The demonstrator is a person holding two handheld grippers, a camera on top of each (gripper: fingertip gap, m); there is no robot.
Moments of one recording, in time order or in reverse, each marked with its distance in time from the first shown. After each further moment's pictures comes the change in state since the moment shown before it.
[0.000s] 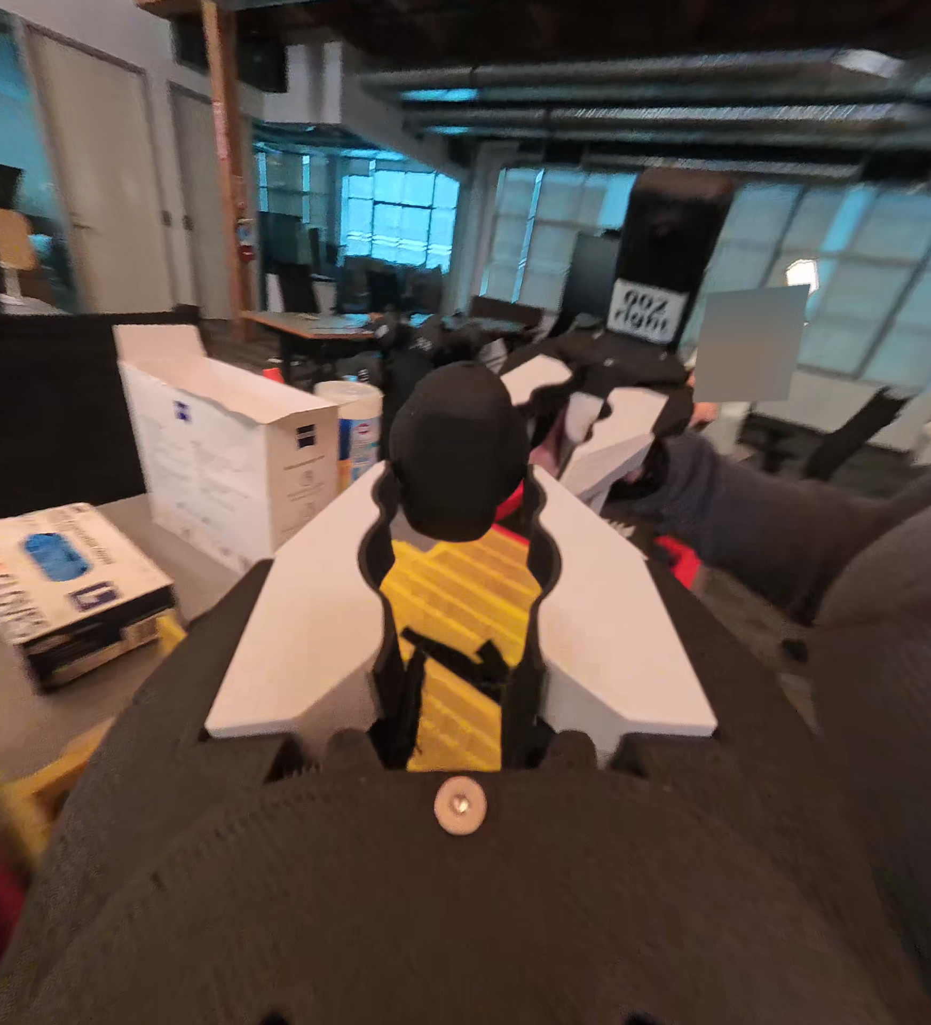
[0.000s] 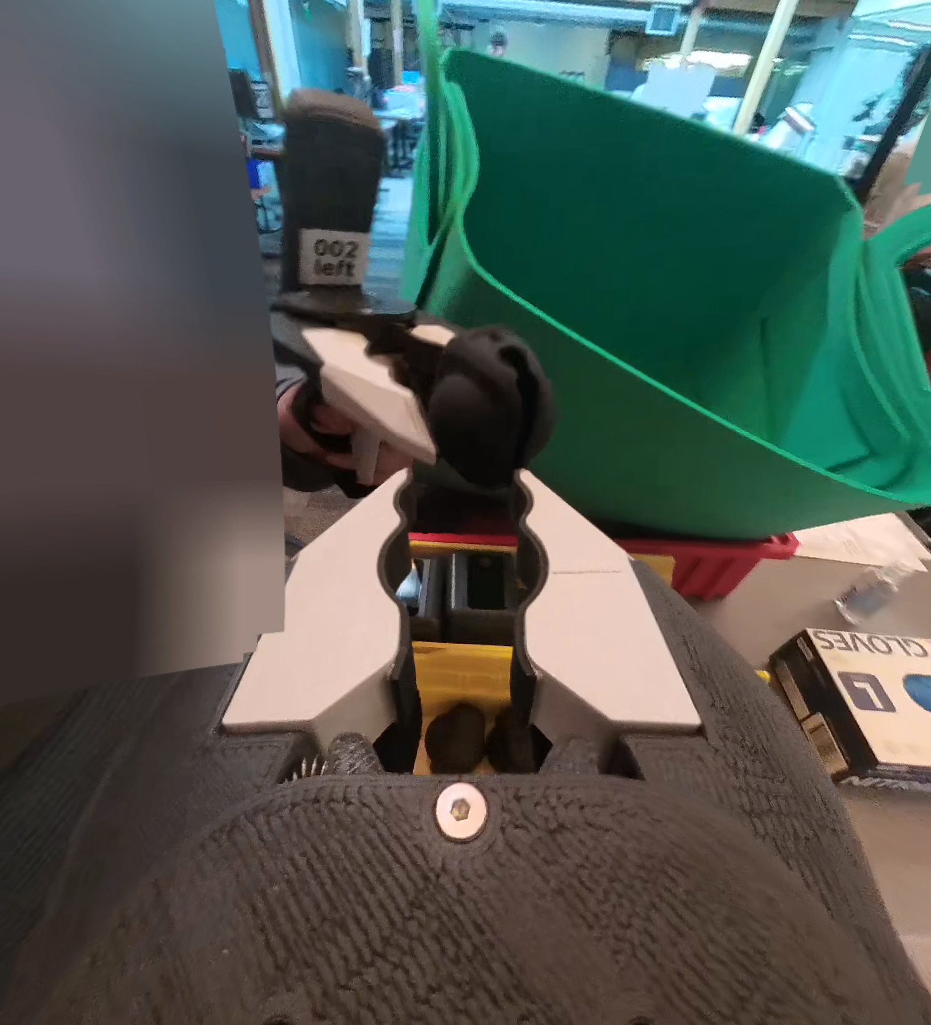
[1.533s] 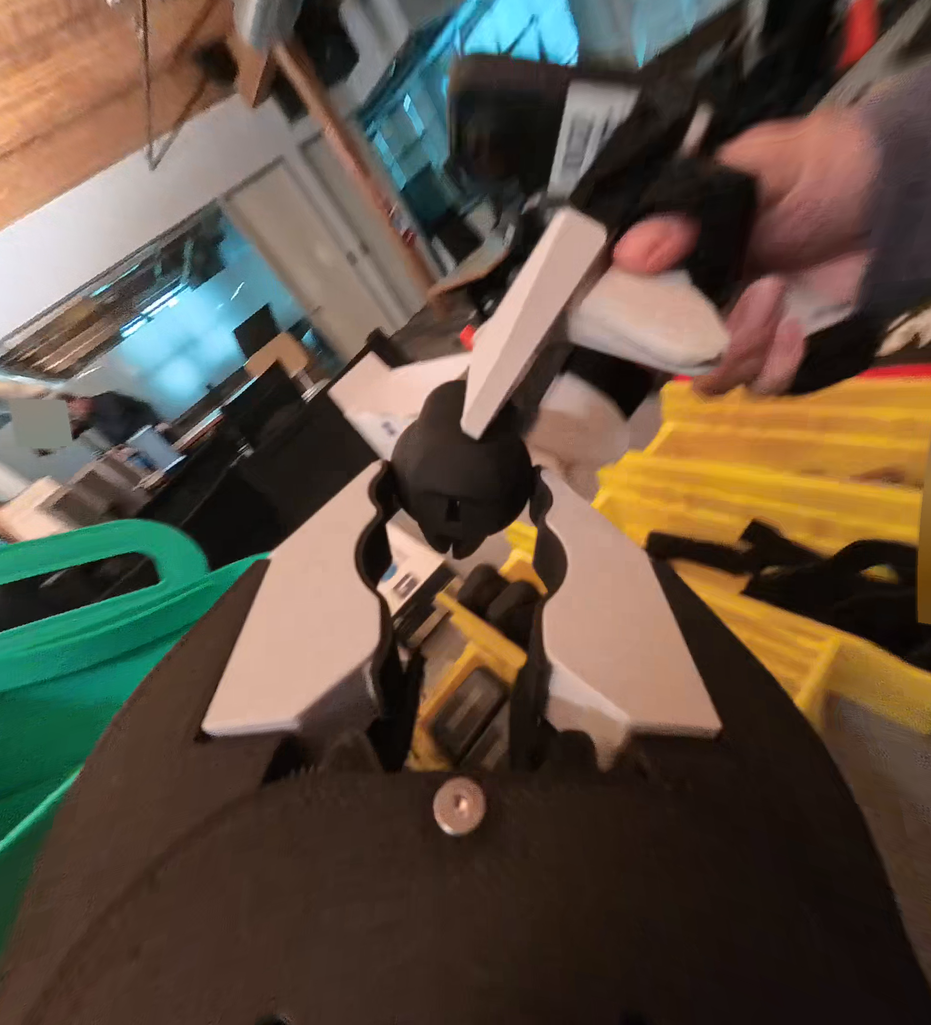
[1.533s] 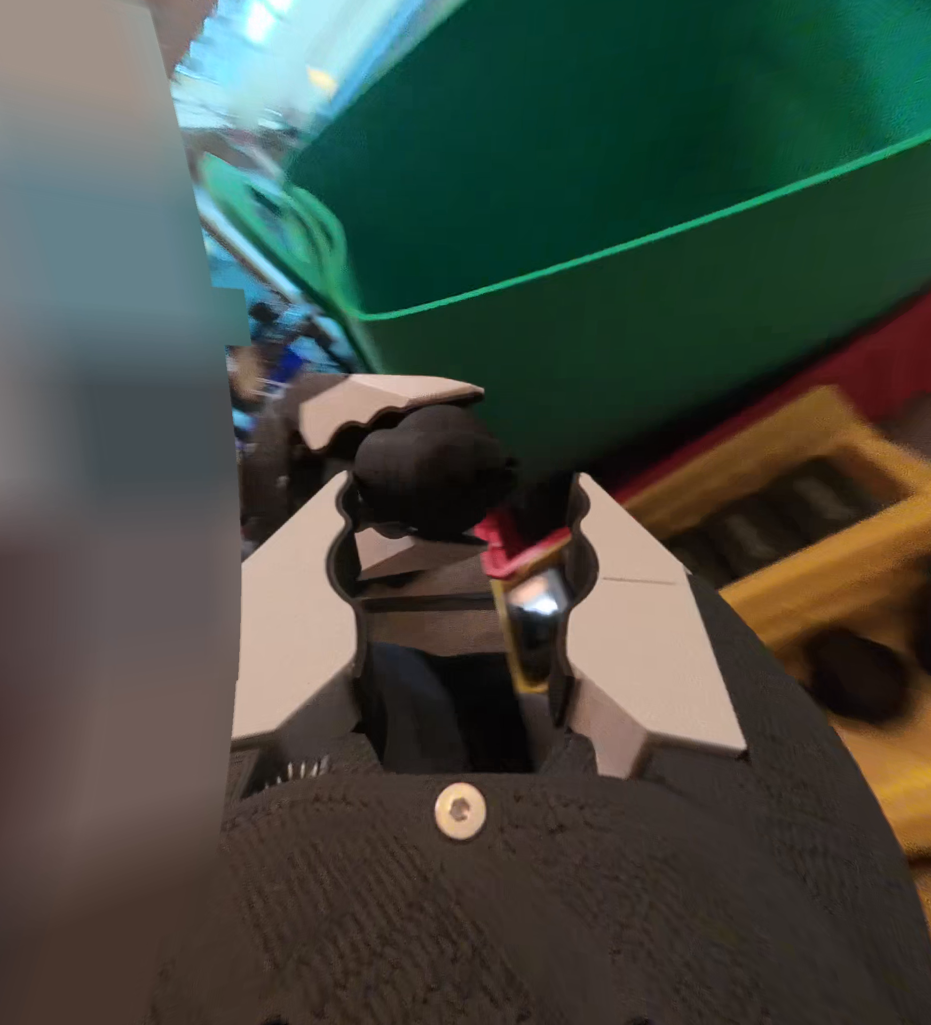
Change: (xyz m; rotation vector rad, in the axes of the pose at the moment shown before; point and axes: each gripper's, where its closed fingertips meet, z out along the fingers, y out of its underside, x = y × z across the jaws) left arm -0.023 0.014 0.007 -0.216 -0.282 0.708; right arm 0.025 0.007 0.025 0.035 -0.005 0.777
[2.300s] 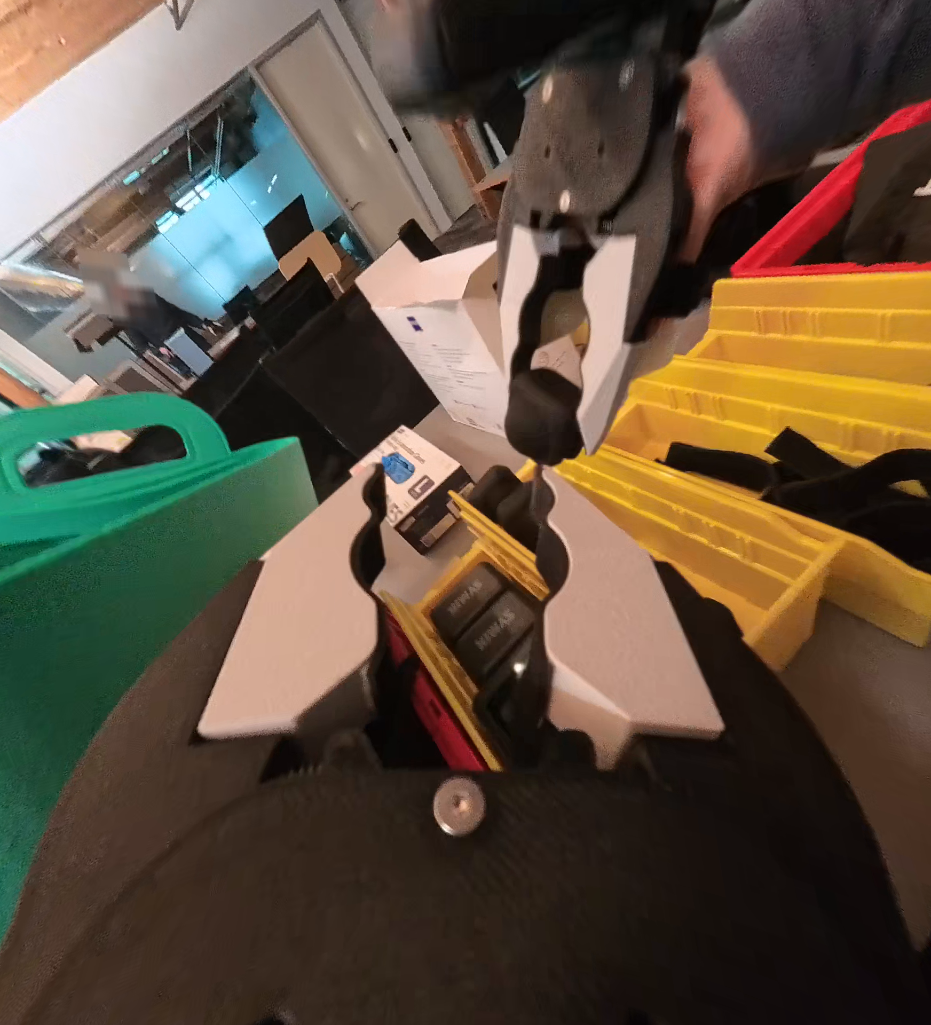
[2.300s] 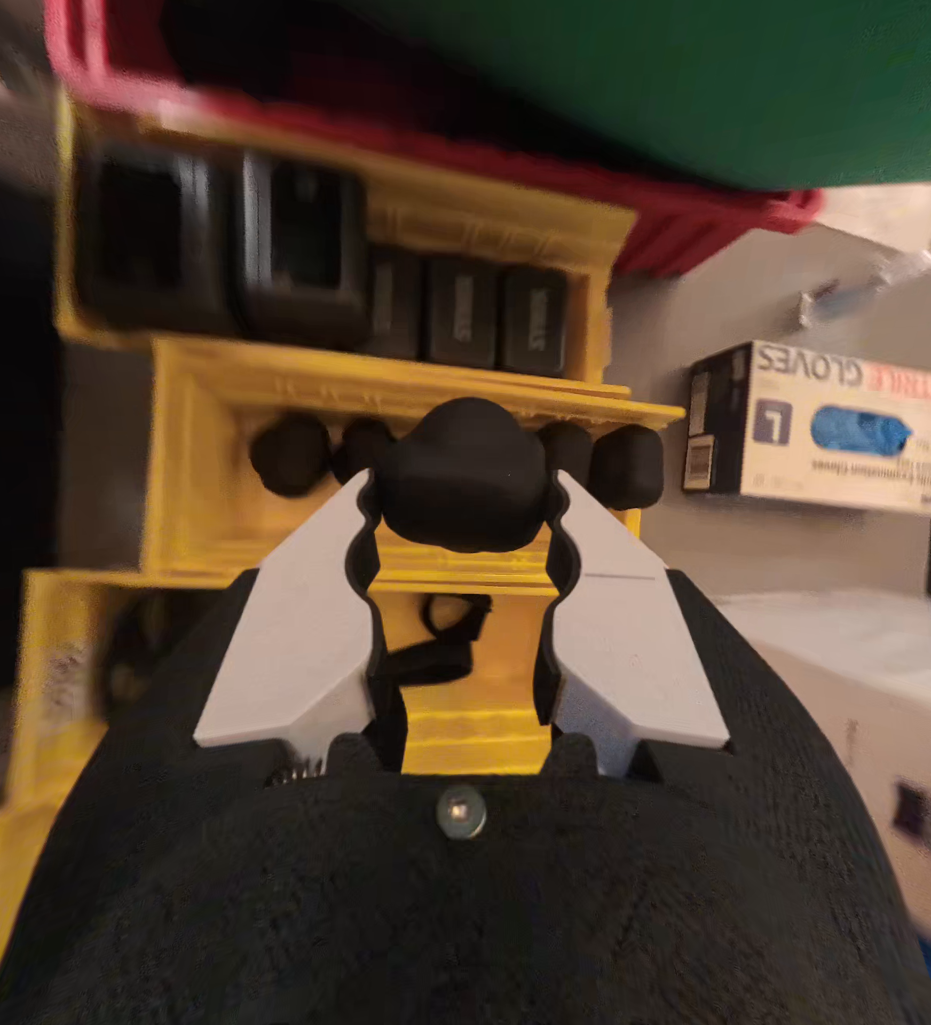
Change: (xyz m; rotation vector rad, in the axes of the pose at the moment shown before) left arm 0.004 0.047 -0.031 -0.158 -0.092 -0.031; right arm 0.129 0.051 -0.024 -0.758 0.424 -0.848
